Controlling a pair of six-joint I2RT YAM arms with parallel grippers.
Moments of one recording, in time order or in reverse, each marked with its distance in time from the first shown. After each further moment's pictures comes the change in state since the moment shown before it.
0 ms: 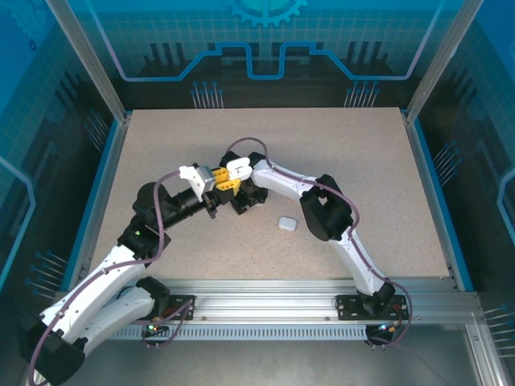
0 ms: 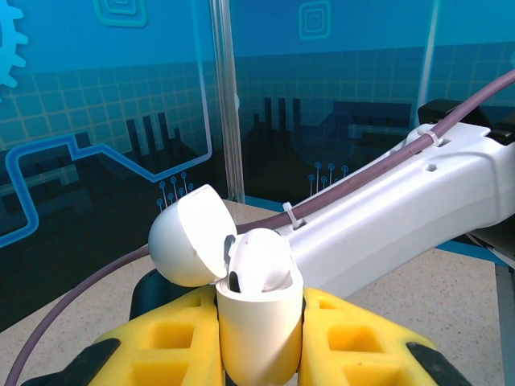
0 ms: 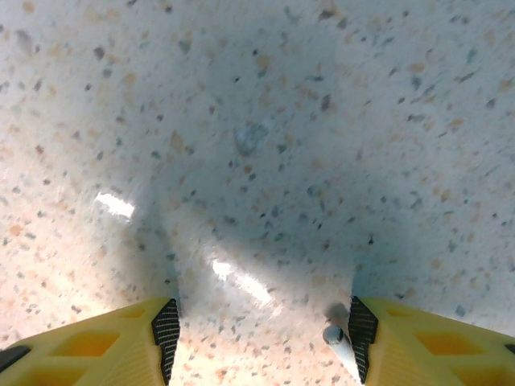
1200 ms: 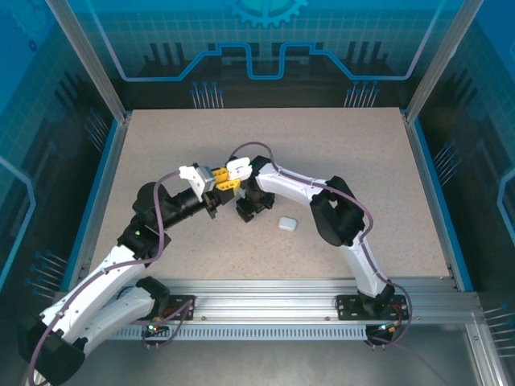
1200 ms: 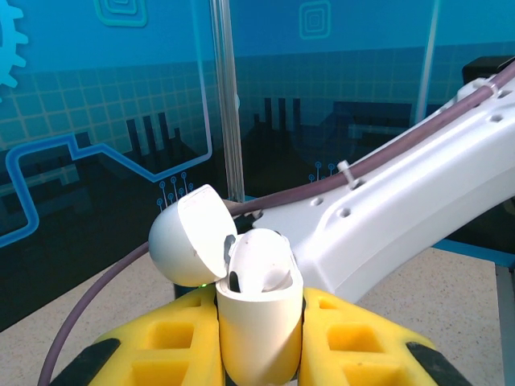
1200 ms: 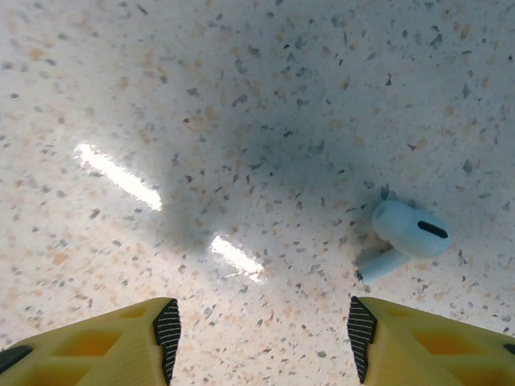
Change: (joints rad) left arm 0.000 0.000 0.000 0.000 -0.001 0.000; right arm 0.019 -0.168 -0.201 0.005 -0.005 -0.026
